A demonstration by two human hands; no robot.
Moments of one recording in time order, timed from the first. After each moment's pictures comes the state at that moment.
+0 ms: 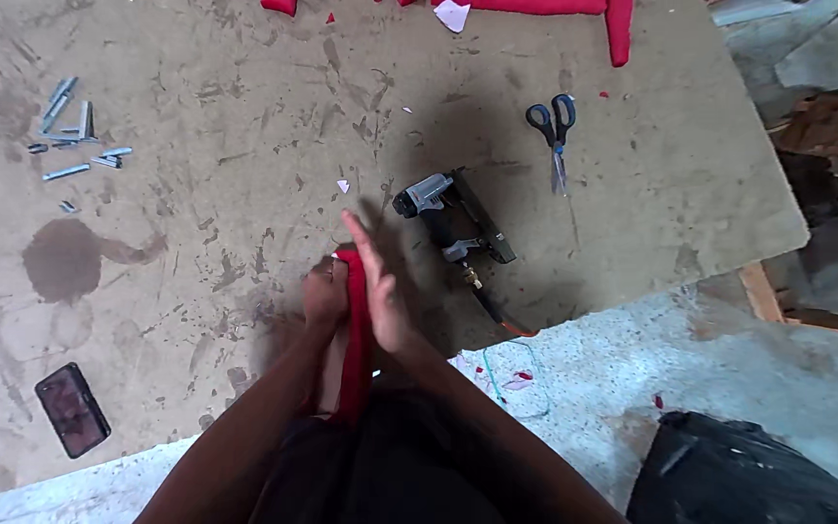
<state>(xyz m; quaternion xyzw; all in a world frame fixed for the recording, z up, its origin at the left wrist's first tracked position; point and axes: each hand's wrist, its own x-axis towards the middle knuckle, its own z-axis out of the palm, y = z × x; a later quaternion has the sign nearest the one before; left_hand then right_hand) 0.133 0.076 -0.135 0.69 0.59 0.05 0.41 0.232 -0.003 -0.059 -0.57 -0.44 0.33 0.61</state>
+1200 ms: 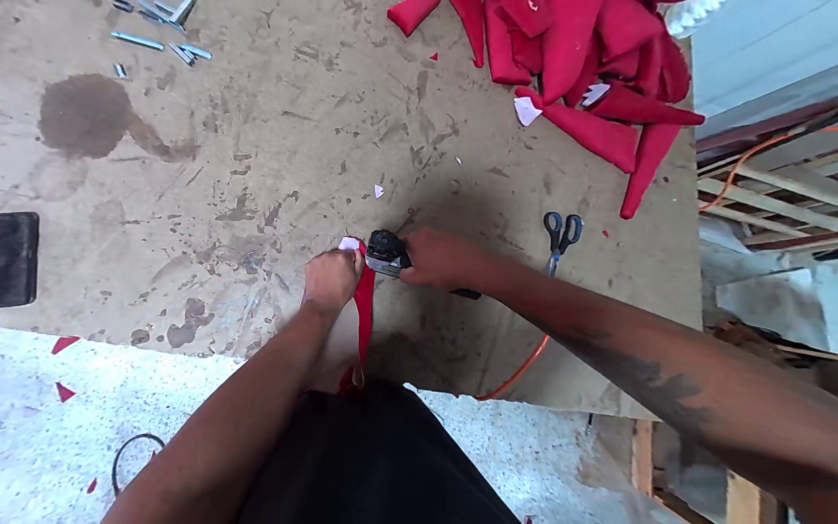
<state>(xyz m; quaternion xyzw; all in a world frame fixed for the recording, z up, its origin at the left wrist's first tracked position) 0.158 0.055 -0.143 0.76 0.61 0.00 0.22 0.346 0.076 -0.007 -0.58 -0.70 0.37 -0.20</state>
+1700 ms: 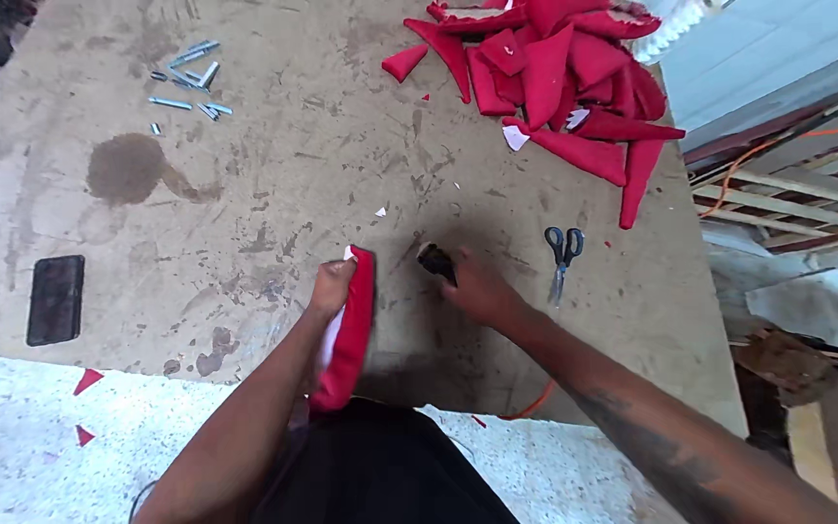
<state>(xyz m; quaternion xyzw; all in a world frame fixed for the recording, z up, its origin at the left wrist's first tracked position) 0.119 0.086 -0.145 0.52 0.55 0.26 0.60 0.383 0.019 -0.029 -0.74 -0.61 0.29 -0.03</state>
